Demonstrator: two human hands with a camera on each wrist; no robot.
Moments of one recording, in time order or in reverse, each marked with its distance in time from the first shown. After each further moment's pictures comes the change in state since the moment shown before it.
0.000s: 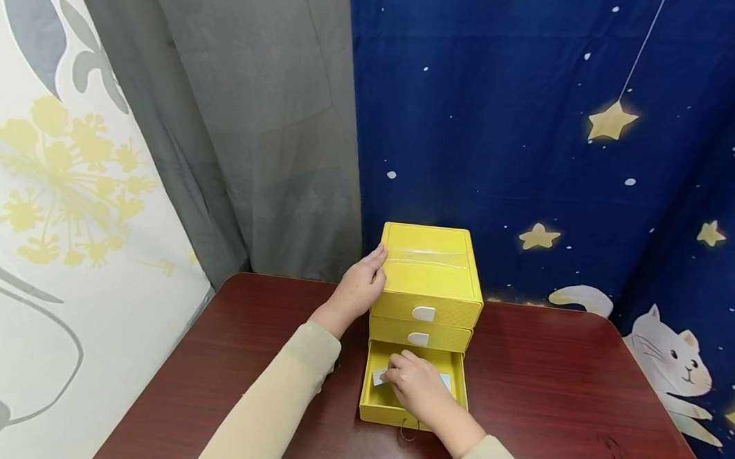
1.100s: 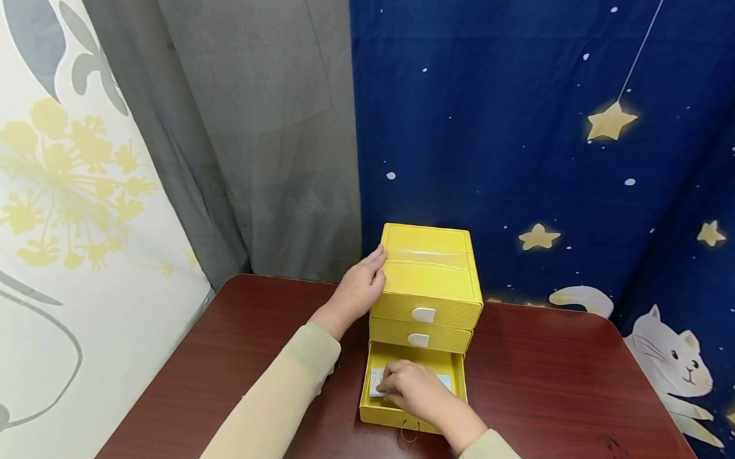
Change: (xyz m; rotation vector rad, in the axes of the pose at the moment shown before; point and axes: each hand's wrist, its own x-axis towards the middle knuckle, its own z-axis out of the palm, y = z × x) left_hand -0.001 0.002 0.000 0.002 0.006 0.003; right_hand 0.003 0.003 -0.008 0.232 -0.338 0.026
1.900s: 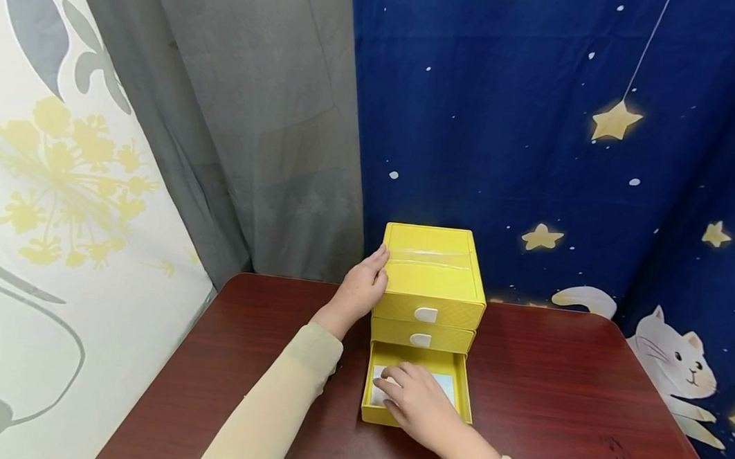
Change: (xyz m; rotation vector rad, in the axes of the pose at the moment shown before) left_hand 0.001 -0.002 0.000 0.005 -0.004 0.009; right_hand -0.016 -0.022 0.001 -0.223 0.339 -0.094
